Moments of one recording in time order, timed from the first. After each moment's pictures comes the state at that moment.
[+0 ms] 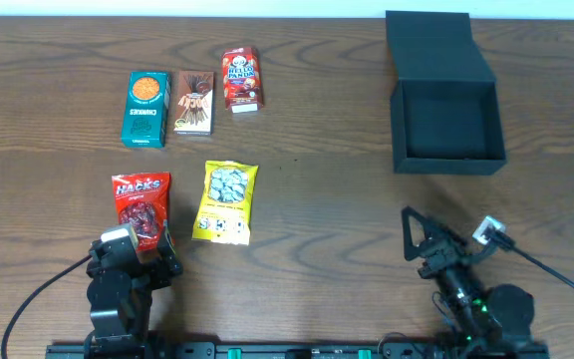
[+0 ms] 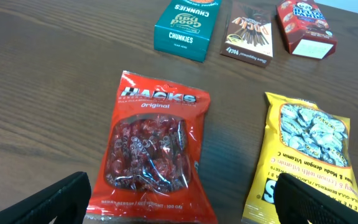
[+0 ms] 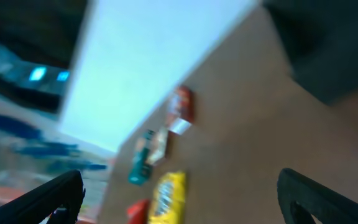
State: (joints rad) left arm 0.07 0.01 0.16 -0.63 -0.06 -0.20; right arm 0.01 0.01 0.16 -0.24 -0.39 0.96
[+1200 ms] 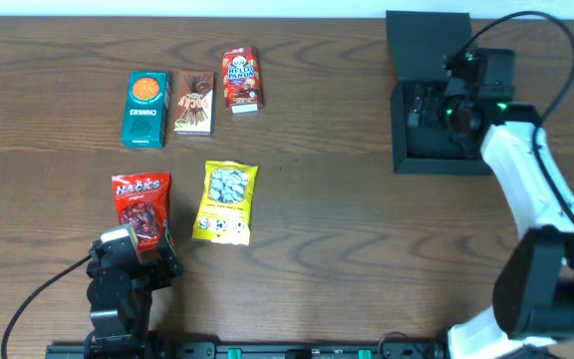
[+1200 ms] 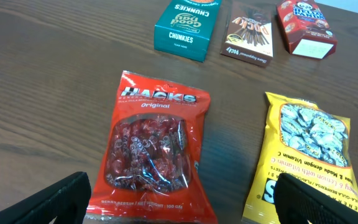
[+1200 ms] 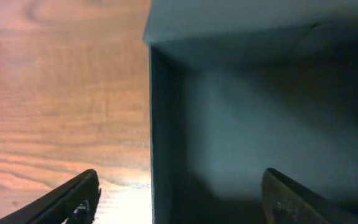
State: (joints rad) left arm 0.07 0.01 0.16 -0.63 -0.06 -0.20; right arm -0.02 1.76 1.31 -0.53 -0.15 0.15
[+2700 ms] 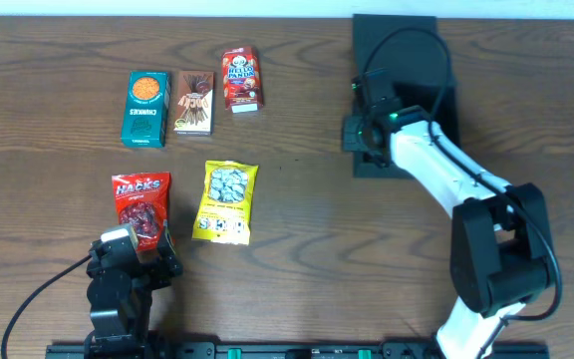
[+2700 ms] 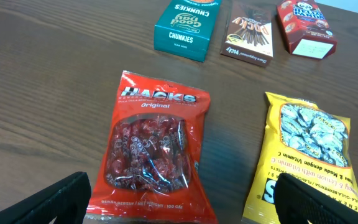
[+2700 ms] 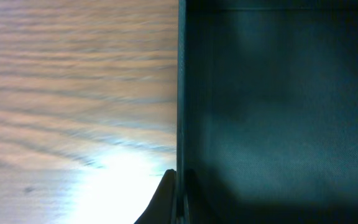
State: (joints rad) left arm 0.07 0.01 0.16 -0.63 -0.06 -0.20; right arm 0.35 1.91 1.31 -0.52 0.09 0.36
